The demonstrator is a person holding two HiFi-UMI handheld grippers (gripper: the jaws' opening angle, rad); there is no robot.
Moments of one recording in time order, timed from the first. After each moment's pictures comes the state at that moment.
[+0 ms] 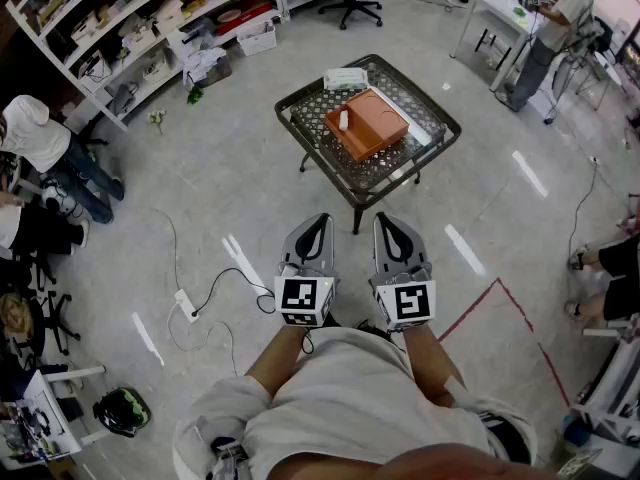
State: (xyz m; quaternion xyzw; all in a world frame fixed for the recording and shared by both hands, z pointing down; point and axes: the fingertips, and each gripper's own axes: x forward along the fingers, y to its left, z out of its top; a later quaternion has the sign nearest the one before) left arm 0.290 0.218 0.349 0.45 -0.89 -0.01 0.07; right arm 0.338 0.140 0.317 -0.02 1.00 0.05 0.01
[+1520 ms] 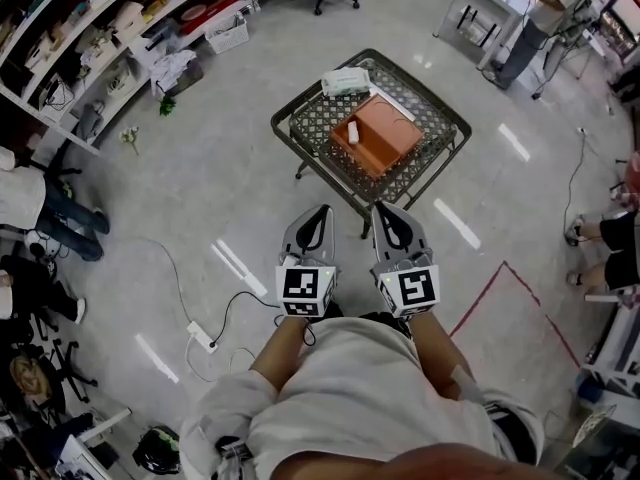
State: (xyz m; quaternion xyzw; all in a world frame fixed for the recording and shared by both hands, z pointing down) left arm 0.079 0.213 0.380 0.52 -0.85 -0.01 0.10; right arm 0.133 0.148 0.343 -0.07 1.00 0.04 -0.03
